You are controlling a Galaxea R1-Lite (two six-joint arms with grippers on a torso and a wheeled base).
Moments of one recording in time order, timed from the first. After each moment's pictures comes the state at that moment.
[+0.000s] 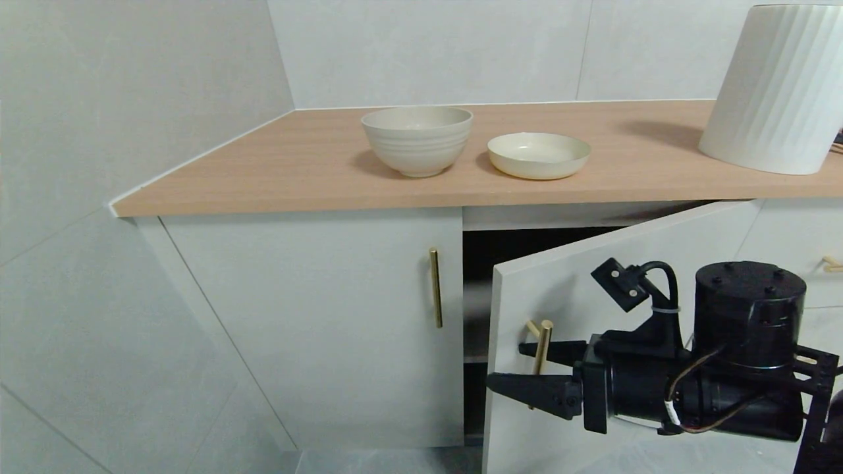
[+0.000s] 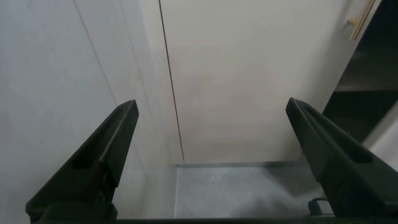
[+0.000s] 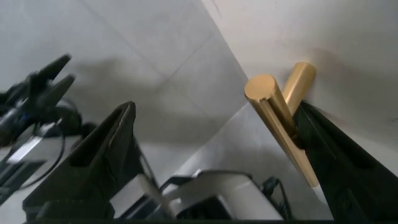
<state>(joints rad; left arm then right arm) 0.00 0.00 0.00 0.00 0.01 0.04 0.72 1.65 -0.53 -0.90 0.46 0.39</state>
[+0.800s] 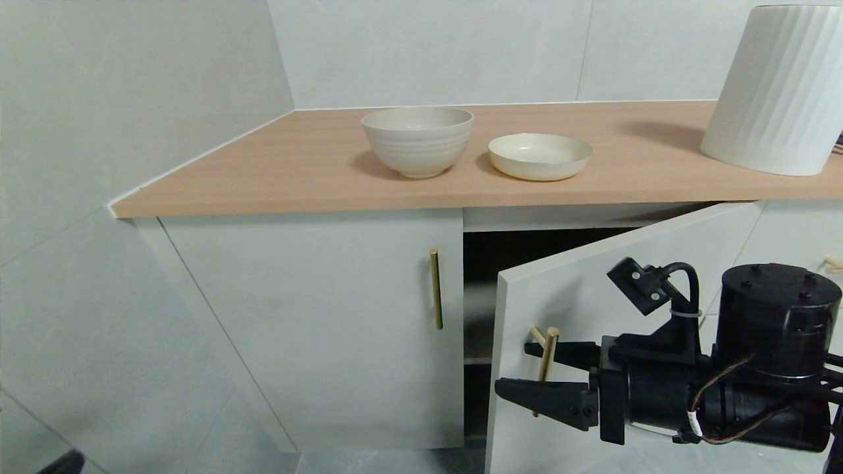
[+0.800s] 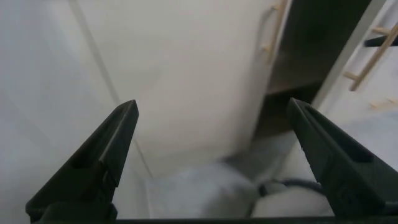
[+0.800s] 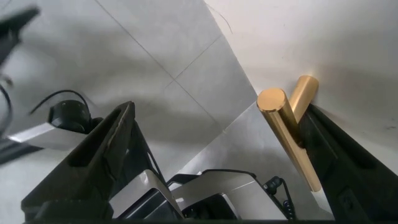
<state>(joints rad) -0.02 0.56 -0.54 0.16 -0.29 0.03 0.72 1.61 -0.50 -0.91 0.47 0.39</state>
